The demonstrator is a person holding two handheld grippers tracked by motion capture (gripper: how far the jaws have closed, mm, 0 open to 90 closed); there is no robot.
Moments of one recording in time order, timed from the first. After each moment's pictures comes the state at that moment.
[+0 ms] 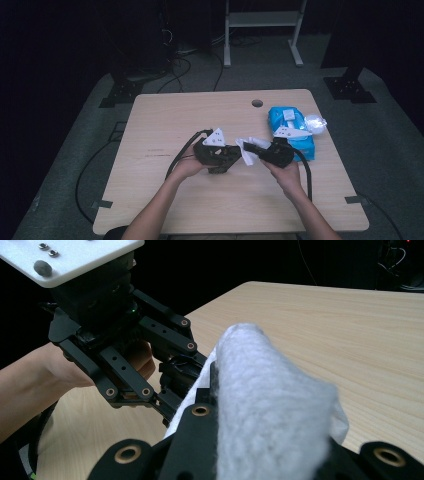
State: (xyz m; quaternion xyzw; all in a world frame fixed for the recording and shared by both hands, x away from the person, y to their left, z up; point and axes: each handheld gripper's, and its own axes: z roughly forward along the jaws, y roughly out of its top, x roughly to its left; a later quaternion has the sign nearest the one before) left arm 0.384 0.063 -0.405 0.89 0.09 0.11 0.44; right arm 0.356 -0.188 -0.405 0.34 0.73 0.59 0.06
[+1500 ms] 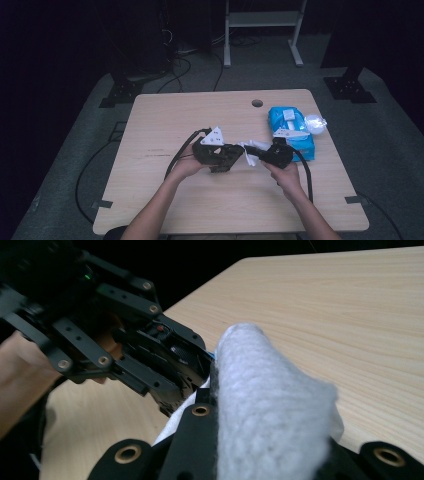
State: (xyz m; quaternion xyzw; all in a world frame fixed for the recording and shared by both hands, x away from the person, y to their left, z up) left arm 0.382 0.066 -0.399 0.88 0.09 0.11 0.46; right arm 0.367 -0.194 -0.425 0.37 0.72 0.58 0.01
